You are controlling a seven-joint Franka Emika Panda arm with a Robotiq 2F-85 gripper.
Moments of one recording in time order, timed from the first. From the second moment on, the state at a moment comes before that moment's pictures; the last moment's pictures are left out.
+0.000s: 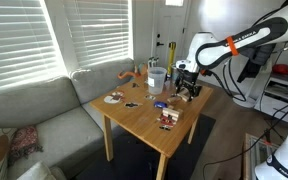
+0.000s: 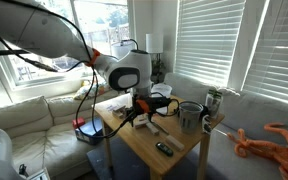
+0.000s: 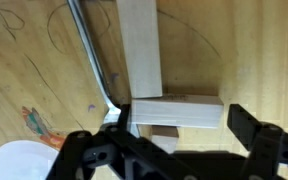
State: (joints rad) arm -0.01 -0.15 -0.16 -2.36 0.09 2.27 -1.42
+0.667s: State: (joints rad) arm -0.01 -0.15 -0.15 -2.36 0.09 2.27 -1.45
